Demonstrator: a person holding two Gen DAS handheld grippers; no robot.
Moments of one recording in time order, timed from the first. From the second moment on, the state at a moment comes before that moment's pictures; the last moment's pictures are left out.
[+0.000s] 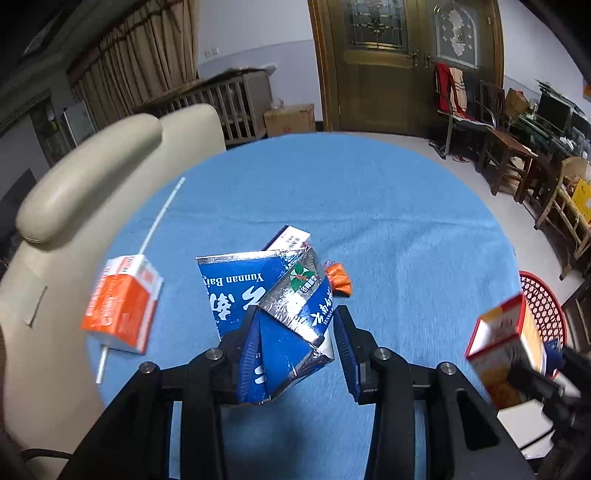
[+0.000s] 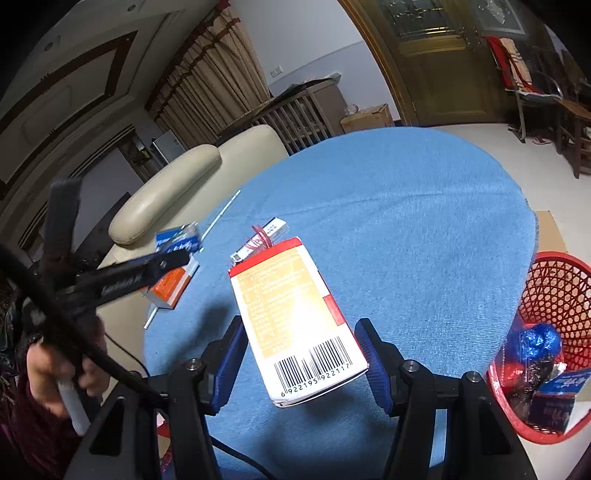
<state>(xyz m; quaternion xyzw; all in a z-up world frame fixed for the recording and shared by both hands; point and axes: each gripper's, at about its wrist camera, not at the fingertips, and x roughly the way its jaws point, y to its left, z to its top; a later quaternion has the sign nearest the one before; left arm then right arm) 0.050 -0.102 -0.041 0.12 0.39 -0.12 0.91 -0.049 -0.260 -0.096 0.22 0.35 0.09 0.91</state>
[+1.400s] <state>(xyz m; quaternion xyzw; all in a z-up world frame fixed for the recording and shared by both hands) -0.053 -0.087 0.010 0.14 0.29 -0.12 0.94 -0.099 -0.230 -0.039 0.19 0.30 0.09 0.93</state>
